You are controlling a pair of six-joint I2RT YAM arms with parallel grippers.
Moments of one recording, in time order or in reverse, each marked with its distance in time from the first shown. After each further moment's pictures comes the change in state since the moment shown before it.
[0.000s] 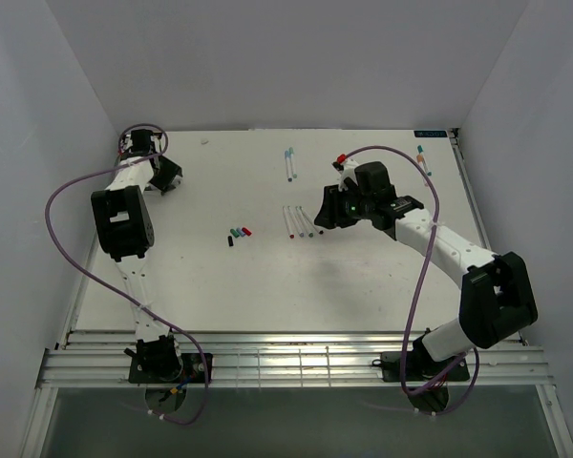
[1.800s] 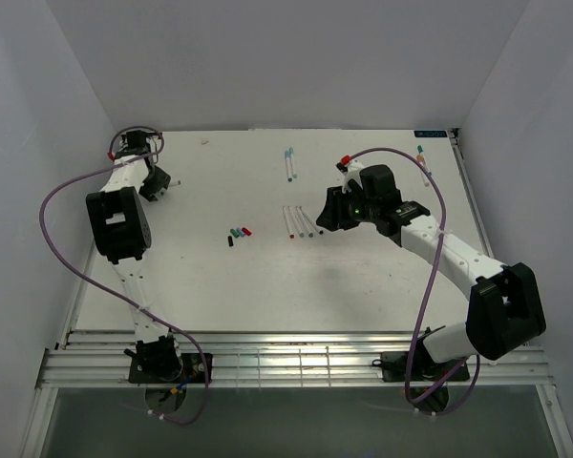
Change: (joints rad) left arm 0.020 -0.043 -0.009 -0.167 -0.226 0.088; right arm 0.000 -0.069 -0.048 0.031 0.000 -0.008
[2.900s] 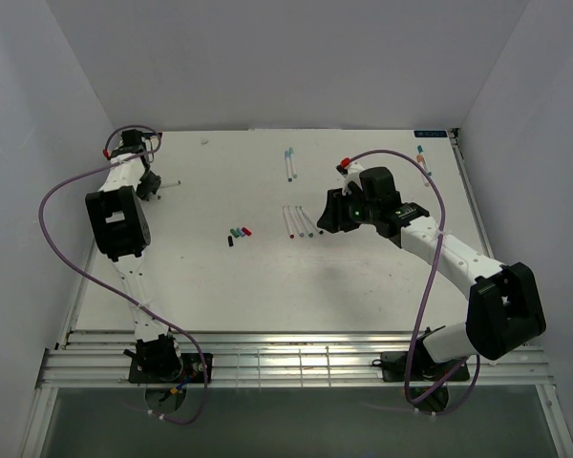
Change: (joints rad) left arm 0.027 0.072 0.104 -0.060 -0.091 0.087; right arm 0.000 0.000 -0.017 0.004 0.008 -0.004
